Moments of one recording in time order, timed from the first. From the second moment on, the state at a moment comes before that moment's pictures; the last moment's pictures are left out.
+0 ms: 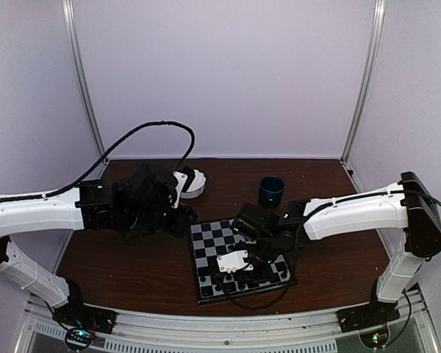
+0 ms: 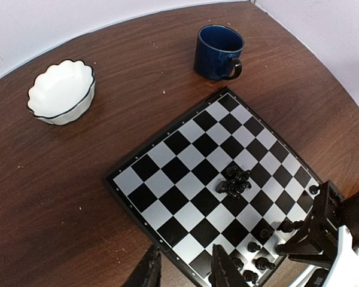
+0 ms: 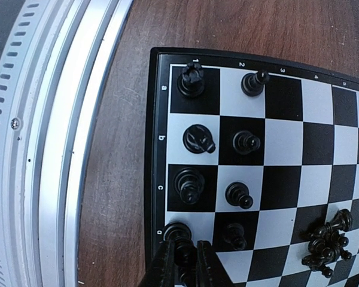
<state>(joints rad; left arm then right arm) -1.10 1.33 1.10 -0.49 -0.32 -0.47 1.13 1.72 1.17 -0.65 -0.24 -0.63</state>
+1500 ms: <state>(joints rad) -1.10 1.35 1.07 -0.48 -0.31 -0.47 1.13 1.74 1.16 -0.63 -0.20 -0.63</state>
